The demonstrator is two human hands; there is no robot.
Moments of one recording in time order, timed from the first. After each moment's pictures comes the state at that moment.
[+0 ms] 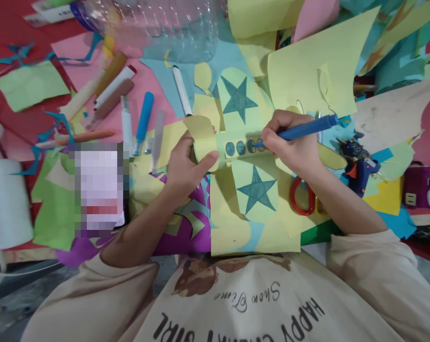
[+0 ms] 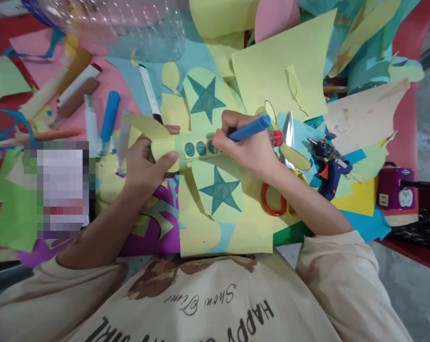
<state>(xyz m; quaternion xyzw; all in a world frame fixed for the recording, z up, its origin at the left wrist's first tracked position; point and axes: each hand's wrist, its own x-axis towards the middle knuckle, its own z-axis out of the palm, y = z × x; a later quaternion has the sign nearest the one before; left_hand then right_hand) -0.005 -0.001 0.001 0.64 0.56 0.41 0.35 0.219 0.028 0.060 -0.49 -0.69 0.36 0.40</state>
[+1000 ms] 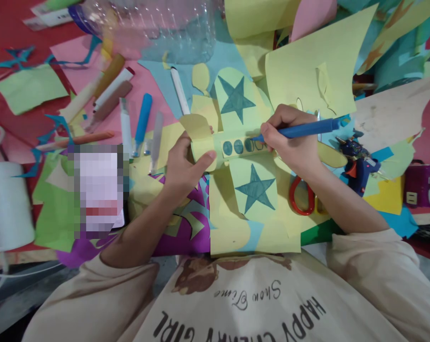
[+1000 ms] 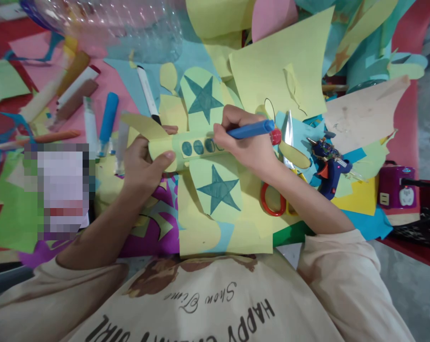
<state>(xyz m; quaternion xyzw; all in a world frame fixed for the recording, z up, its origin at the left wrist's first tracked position) -0.006 0.001 0.005 0.64 0.56 0.39 0.36 0.221 0.028 0.055 -0.48 -0.68 0.36 0.44</state>
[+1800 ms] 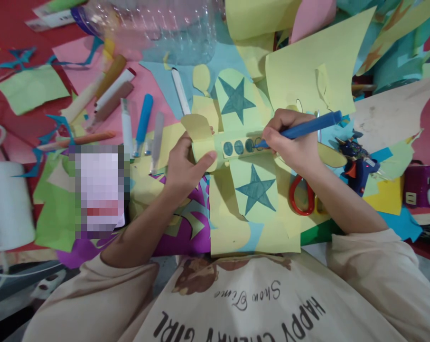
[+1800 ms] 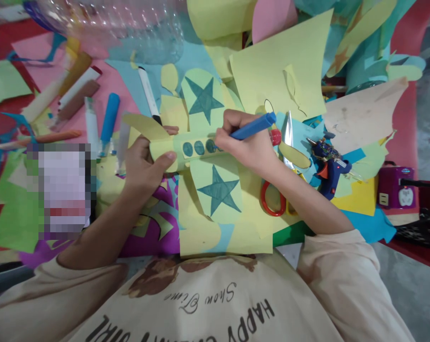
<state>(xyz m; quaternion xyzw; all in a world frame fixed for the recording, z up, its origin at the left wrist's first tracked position) -0.006 0.002 -0.007 0.61 0.51 0.48 0.36 0.223 0.031 0.053 -0.46 -0.68 0.39 0.43</state>
